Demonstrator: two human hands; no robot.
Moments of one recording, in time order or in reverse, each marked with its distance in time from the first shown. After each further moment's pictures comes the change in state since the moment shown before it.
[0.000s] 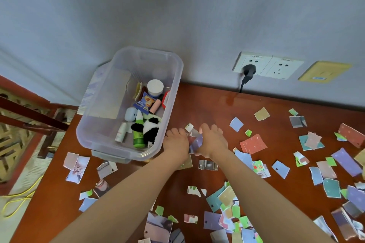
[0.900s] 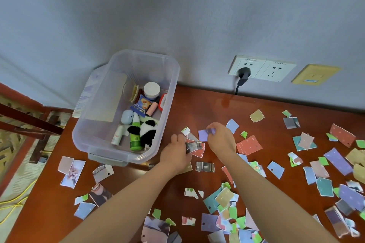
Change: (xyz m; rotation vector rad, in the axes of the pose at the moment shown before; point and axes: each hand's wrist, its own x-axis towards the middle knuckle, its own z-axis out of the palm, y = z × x) left_hand -0.013 -0.003 0.016 -0.496 0.029 0.088; right_hand 0.002 0.022 -0.010 0.392 0.322 0.160
